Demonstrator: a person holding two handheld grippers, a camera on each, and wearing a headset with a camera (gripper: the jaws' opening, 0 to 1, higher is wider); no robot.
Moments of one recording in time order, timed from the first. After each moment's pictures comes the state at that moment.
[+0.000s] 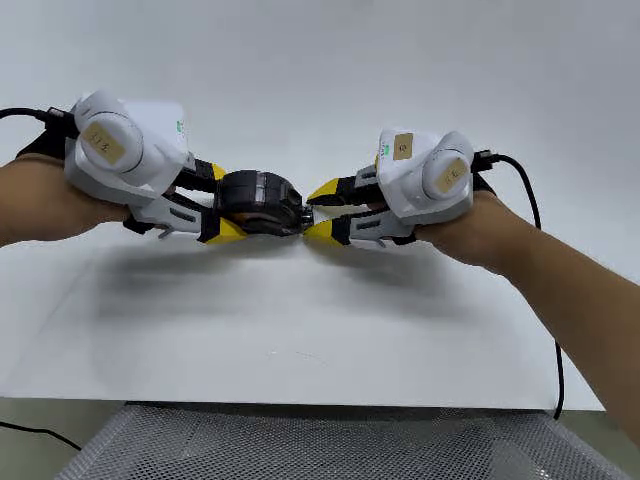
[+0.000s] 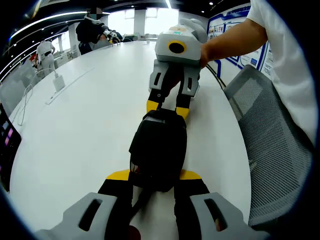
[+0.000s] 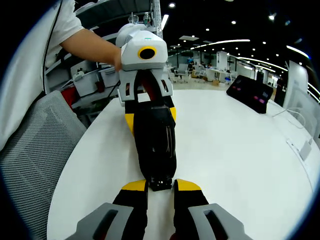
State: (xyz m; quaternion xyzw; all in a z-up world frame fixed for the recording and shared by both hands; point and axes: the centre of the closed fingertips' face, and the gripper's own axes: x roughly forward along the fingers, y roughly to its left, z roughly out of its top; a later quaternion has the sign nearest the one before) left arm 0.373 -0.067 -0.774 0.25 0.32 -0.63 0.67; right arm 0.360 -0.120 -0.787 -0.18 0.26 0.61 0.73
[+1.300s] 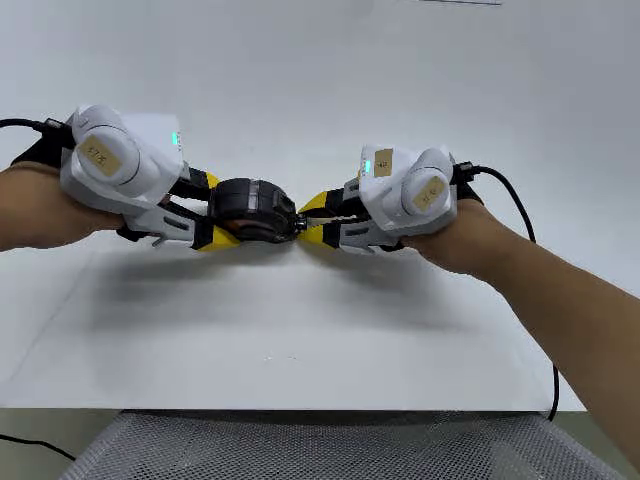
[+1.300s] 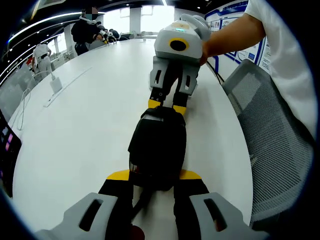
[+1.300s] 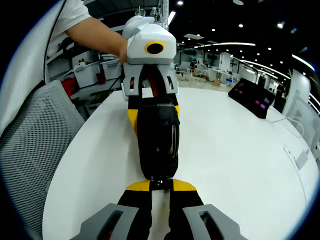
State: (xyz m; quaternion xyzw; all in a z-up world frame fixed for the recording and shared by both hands) left arm 0.372 -0.066 -0.776 0.27 0.31 -0.63 0.66; right arm 0.361 -0.121 -0.790 -0.22 0.25 0.60 0.73
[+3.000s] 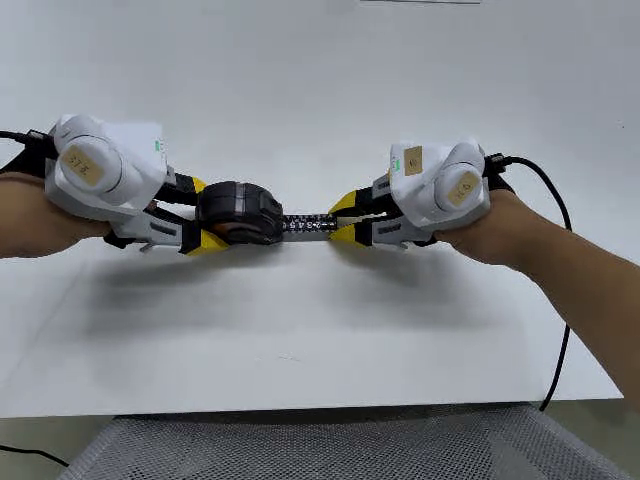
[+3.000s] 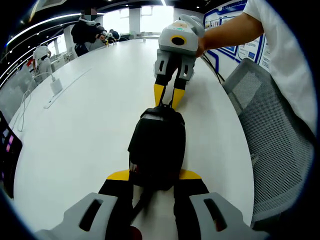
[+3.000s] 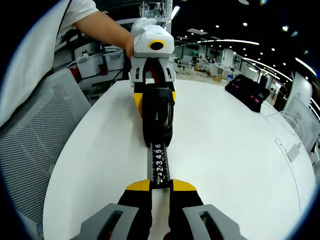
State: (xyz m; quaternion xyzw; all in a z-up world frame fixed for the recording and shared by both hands) left arm 0.372 -0.067 -0.776 0.28 0.31 -0.63 0.66; right arm 0.353 -0.175 -0.790 -0.25 0.27 0.59 0.72
